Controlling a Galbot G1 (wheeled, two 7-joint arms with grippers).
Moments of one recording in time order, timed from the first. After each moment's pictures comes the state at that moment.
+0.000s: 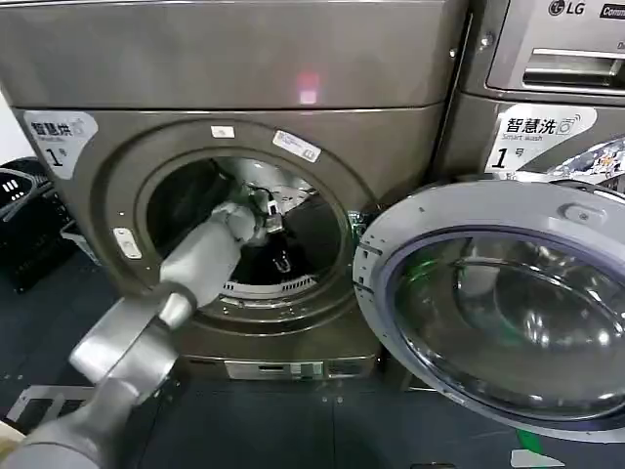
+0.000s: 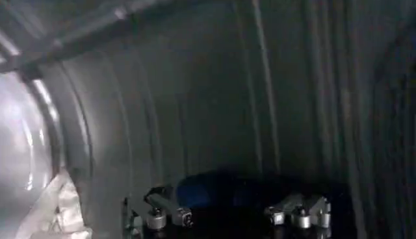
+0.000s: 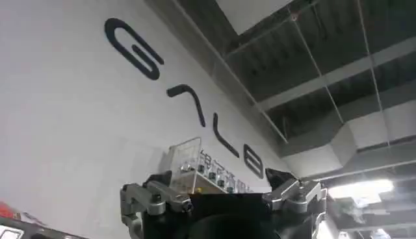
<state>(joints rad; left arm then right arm) -0.16 -1.49 0.38 -0.31 0.49 0.01 0.95 -1.75 0.89 2.31 1.99 0.91 -0.12 -0.02</state>
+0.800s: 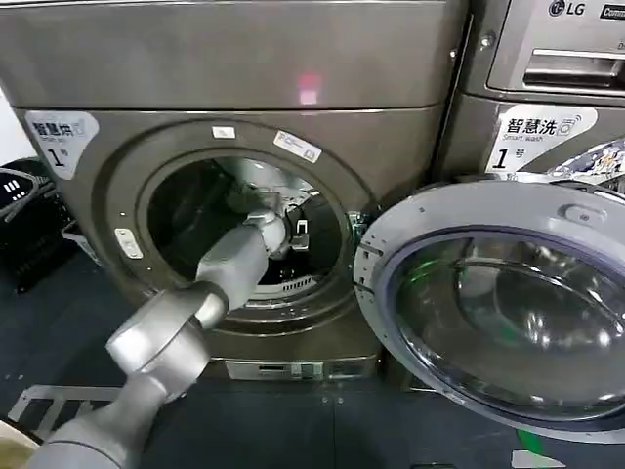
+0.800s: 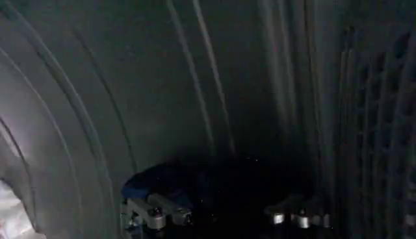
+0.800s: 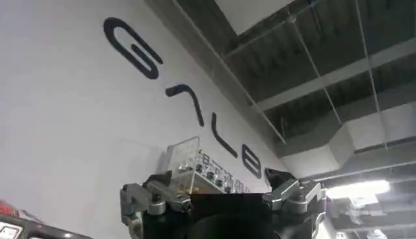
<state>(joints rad) -0.14 -1.57 0.40 -0.24 0.55 0.03 0.95 -1.75 0.89 2.31 1.99 0.91 -0.12 -0.02</state>
